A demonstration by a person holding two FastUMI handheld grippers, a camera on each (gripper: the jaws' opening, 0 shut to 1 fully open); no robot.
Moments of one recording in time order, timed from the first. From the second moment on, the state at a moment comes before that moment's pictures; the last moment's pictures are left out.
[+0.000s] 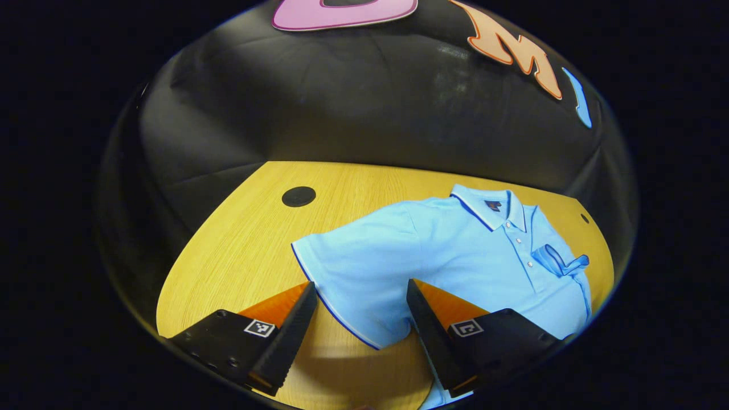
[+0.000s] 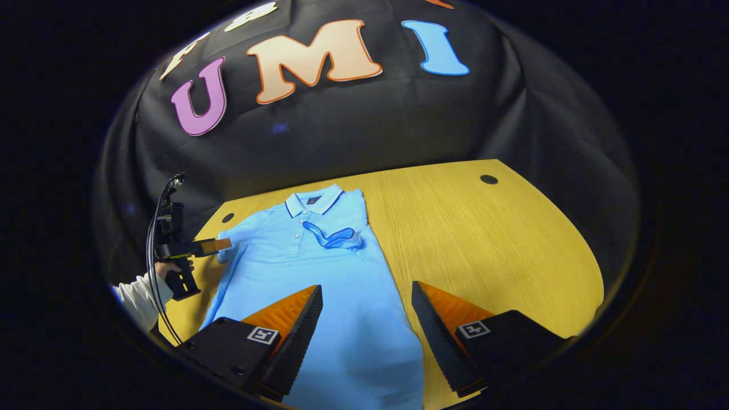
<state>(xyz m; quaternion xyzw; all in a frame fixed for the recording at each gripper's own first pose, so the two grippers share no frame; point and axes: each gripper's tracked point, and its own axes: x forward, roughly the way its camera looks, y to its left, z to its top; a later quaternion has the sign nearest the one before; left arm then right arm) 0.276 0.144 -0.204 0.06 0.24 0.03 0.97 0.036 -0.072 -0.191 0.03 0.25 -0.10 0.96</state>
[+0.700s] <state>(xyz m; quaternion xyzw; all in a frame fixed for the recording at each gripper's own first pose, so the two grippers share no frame) 0.281 0.130 -0.208 0.09 0.25 0.01 0.96 0.021 -0.079 -0.190 0.06 0.25 -0.12 0.96</state>
